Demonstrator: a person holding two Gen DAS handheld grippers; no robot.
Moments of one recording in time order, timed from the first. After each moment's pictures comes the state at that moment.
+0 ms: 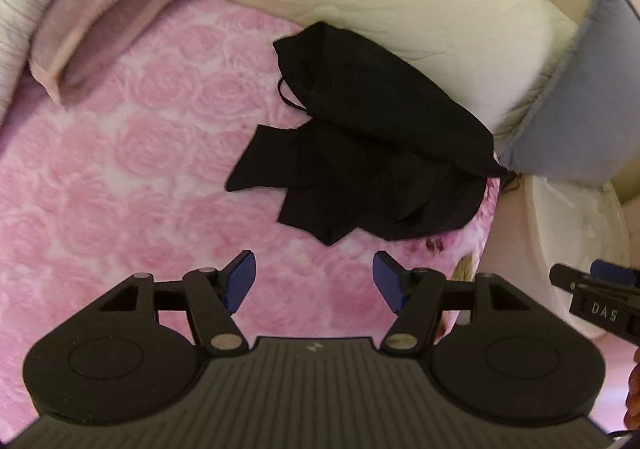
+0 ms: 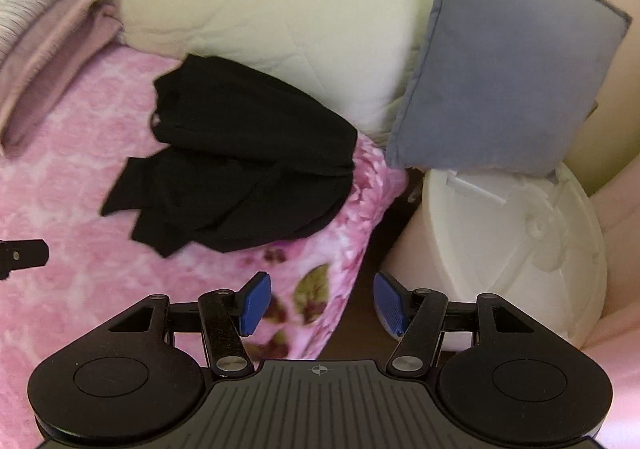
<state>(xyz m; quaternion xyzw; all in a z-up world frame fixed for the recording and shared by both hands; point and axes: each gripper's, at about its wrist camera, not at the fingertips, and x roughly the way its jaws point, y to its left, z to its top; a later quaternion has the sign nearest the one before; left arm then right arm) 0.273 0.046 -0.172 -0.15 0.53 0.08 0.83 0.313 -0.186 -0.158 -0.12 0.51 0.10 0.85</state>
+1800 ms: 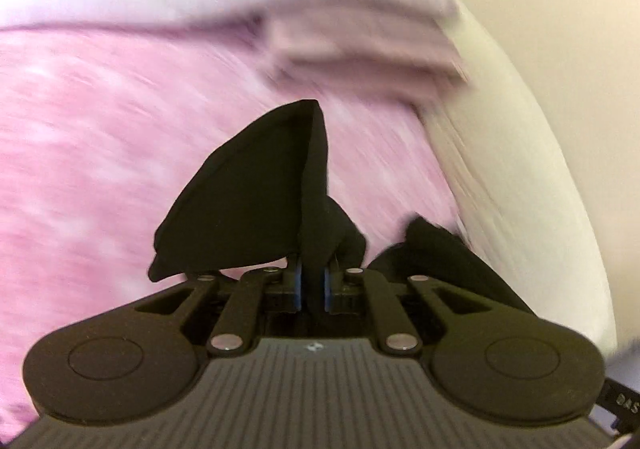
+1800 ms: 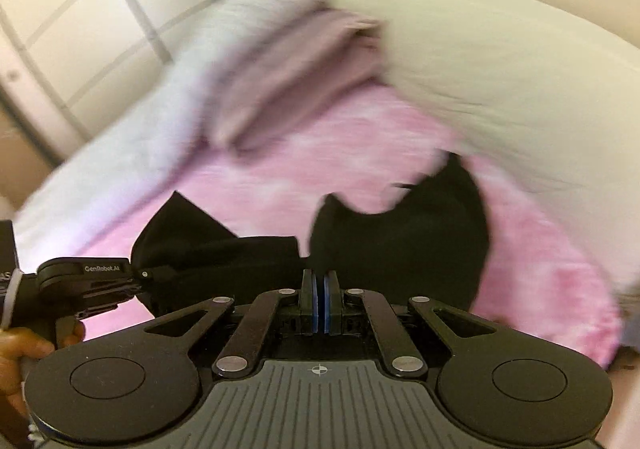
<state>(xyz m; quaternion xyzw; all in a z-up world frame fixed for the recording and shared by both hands) 0.089 0.173 -0.158 -0.43 0.28 0.36 0.78 0.361 -0.080 -0.108 -0.07 0.45 0.51 0.73</state>
